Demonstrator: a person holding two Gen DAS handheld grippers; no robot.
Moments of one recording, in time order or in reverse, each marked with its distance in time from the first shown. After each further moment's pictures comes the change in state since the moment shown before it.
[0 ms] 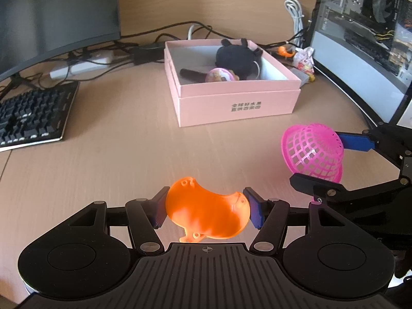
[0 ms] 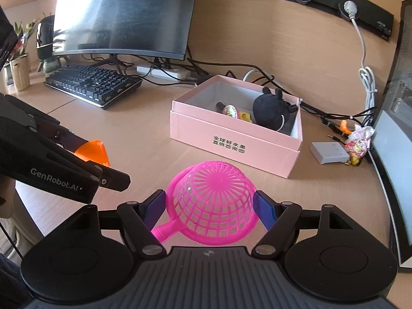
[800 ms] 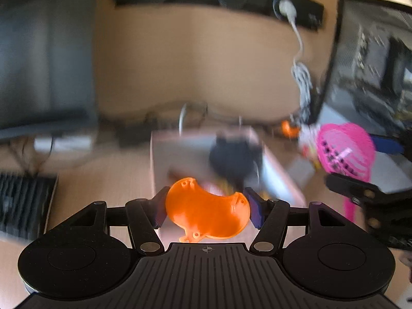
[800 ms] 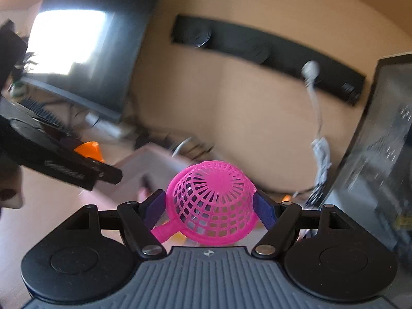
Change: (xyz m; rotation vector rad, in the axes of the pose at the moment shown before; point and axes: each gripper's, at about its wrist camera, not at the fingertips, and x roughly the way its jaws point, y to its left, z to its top) left arm 0.039 -0.017 0.145 -0.038 -0.256 0.024; right arm 0.007 -0.109 0.094 -0.088 -0.214 -0.149
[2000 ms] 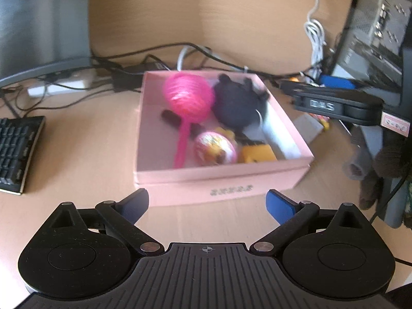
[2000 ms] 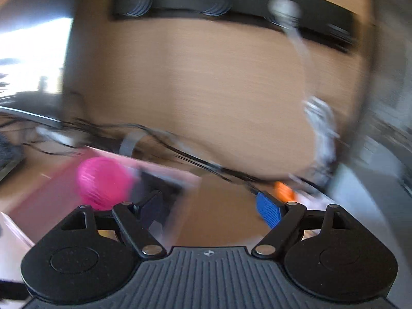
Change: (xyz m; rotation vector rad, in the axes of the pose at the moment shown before) left arm 0.017 -0.011 -0.056 -0.062 0.248 -0.005; right arm 0.108 -0.043 -0.042 0.193 0.074 -0.106
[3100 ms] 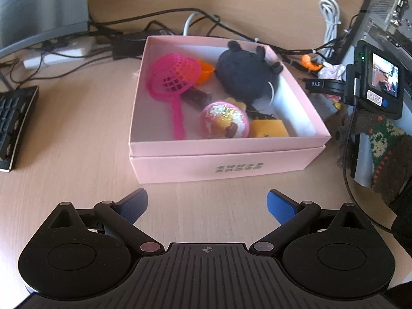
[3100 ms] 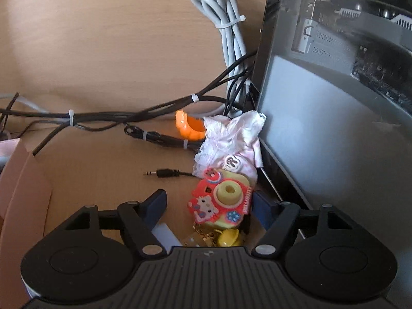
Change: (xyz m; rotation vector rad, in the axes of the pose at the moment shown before) left arm 0.026 0.008 -0.003 -0.056 0.121 0.013; right arm 0.130 -0.059 -0.028 0.262 0.254 -0.339
